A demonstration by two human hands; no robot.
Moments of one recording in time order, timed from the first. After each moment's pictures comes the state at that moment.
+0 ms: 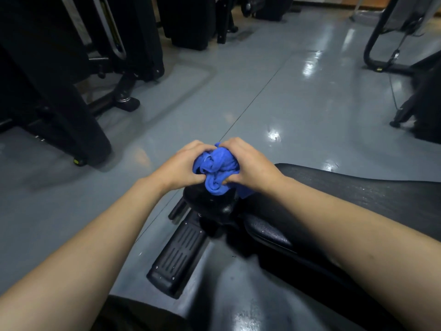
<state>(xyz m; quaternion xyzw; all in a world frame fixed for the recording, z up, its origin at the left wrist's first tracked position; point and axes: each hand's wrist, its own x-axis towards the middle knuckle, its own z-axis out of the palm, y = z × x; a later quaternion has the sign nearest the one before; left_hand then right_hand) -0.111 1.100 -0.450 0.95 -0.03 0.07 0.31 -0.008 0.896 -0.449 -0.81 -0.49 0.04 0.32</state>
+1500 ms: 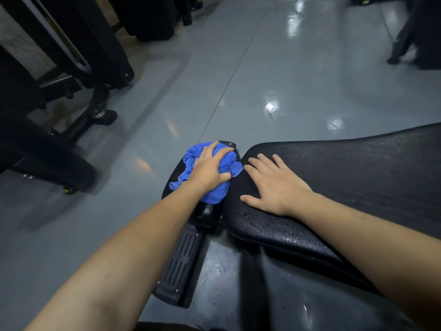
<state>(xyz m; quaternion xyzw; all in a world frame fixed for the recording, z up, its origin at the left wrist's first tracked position) 0.007 1.009 -0.556 0.97 0.06 -0.03 0.21 0.011 0.782 -0.534 -0.91 -0.41 0.05 0.00</state>
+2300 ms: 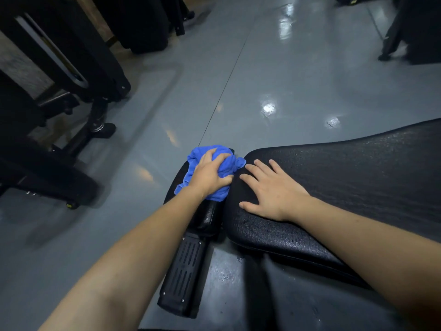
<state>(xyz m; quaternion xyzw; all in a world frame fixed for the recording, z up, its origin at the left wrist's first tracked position) 0.022 1.009 -0.560 0.98 0.04 -0.02 0.21 0.011 0.781 -0.532 -0.91 -0.41 0.05 0.01</state>
